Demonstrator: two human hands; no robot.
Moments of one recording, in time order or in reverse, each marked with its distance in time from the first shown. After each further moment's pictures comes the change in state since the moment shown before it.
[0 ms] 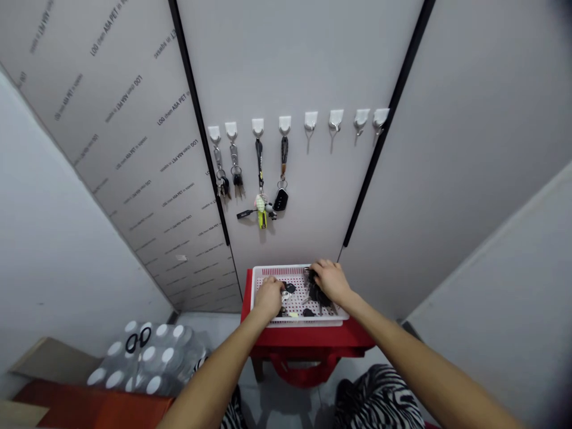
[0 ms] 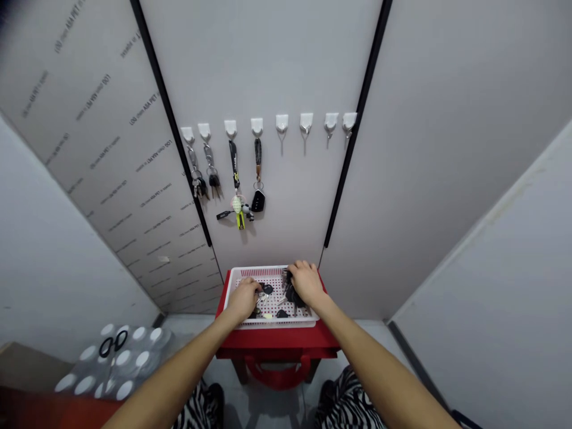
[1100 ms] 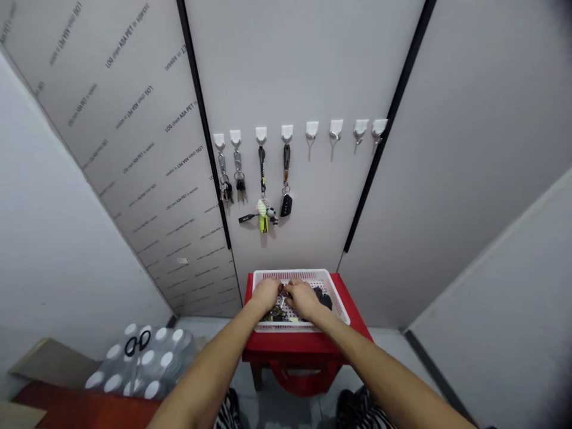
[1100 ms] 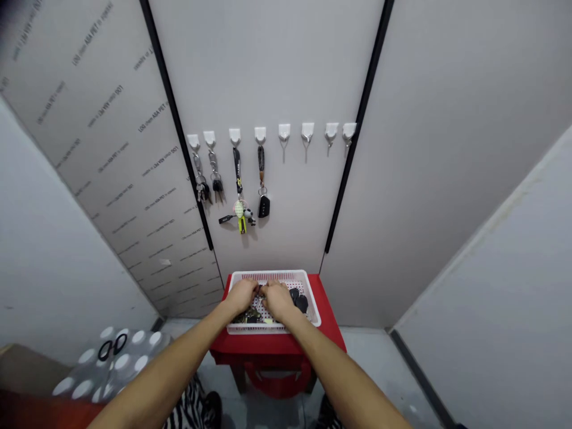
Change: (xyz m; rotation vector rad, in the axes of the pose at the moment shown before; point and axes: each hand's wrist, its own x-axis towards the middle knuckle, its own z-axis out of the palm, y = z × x) left_hand 0.019 -0.008 -0.015 0.115 -0.111 0.082; right_hand 0.002 -0.062 0.017 0.151 -0.156 -0.155
